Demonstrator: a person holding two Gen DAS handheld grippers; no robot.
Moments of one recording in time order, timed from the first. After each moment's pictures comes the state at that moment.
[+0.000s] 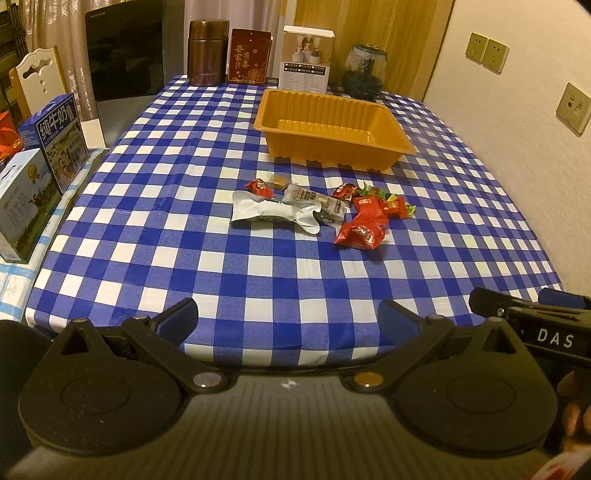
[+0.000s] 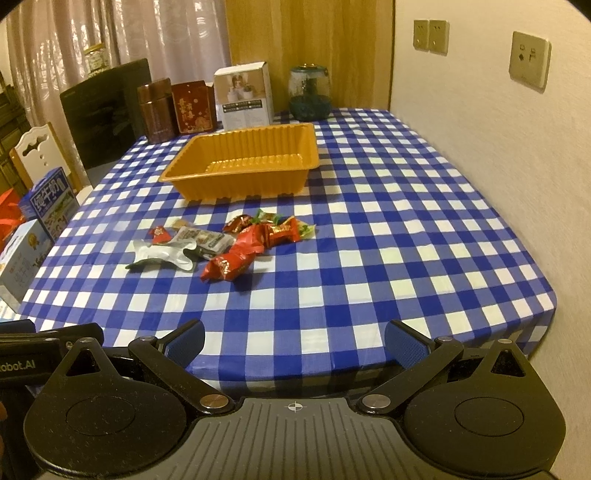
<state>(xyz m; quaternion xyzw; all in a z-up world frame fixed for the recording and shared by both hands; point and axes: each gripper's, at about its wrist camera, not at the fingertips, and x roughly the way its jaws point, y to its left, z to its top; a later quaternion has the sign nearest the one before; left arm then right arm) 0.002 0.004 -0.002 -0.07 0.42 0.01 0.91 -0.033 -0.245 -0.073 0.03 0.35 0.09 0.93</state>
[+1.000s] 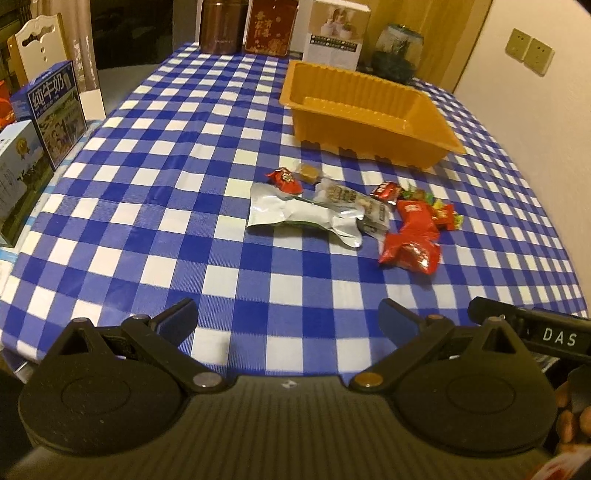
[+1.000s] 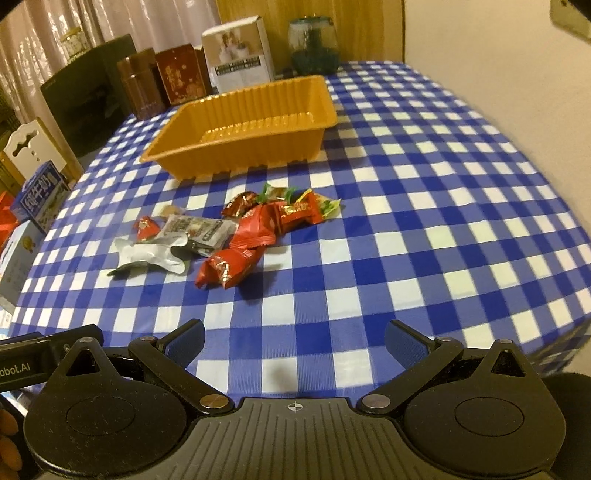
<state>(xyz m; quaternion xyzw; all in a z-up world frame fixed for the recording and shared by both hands) 0.076 0.036 -0.051 -0.09 0.45 0.02 0.89 0.055 -0.223 -0.120 0.07 0.41 0.11 0.90</state>
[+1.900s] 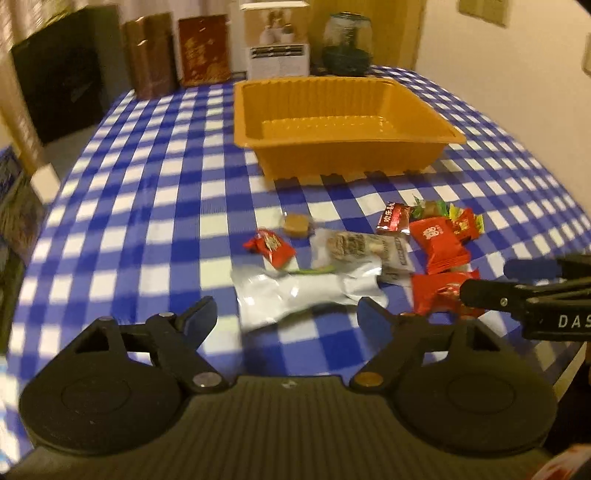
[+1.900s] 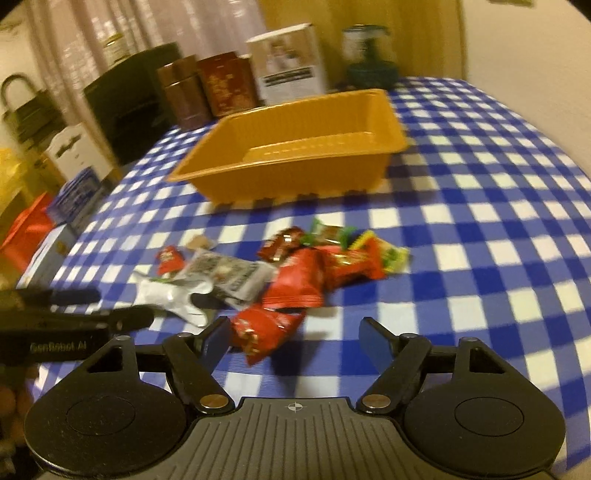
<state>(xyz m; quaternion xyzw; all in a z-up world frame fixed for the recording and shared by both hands) 0.154 0.038 -0.066 0.04 0.42 -0.06 0.90 0.112 -0.203 -0.134 0.06 0.37 0.22 0.90</state>
